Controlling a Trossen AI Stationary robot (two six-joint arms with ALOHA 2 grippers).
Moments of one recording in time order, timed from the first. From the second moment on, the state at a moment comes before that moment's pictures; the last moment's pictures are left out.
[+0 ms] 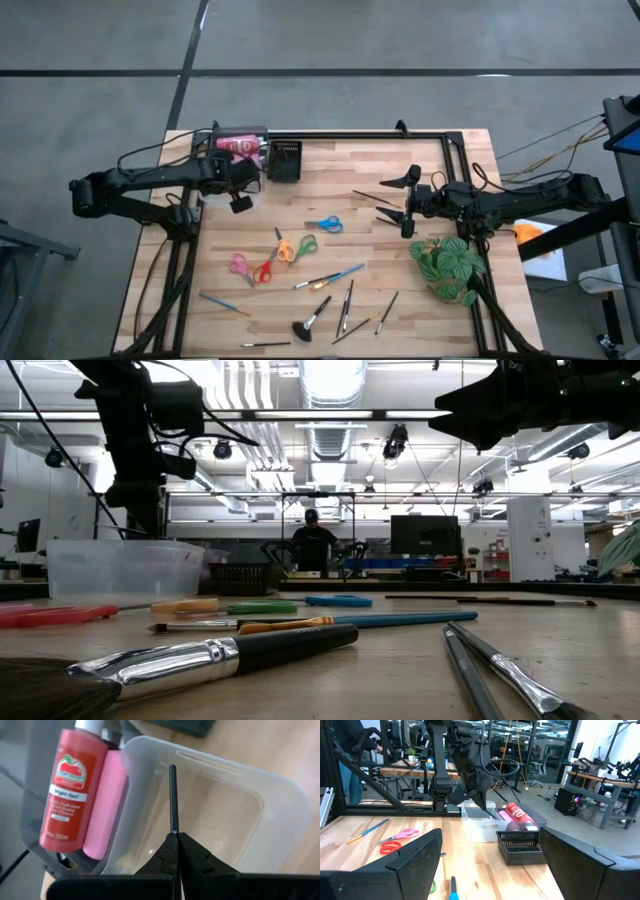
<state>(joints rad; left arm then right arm) 0.35 1.18 0.76 -0.90 -0.44 0.06 0.02 0.84 0.28 0.57 0.21 -0.07</state>
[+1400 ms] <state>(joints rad) 0.36 1.30 0.72 -0.86 -0.38 0.18 0.02 0.84 0.28 0.57 0.21 -0.07</state>
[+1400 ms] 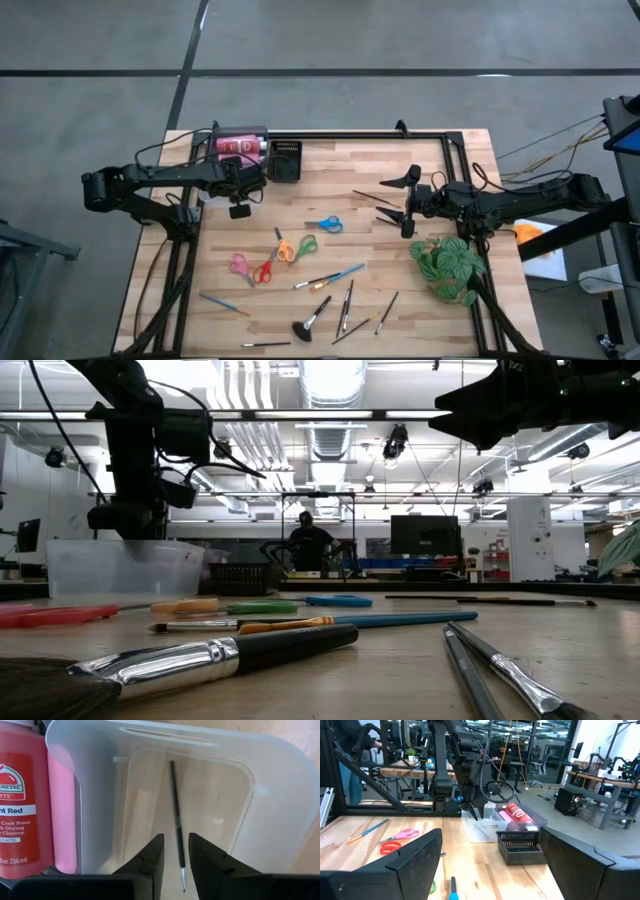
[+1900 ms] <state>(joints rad) 0.35 1.30 0.81 -0.90 -0.39 0.14 0.02 0.84 0.28 0.57 0.21 -0.07</state>
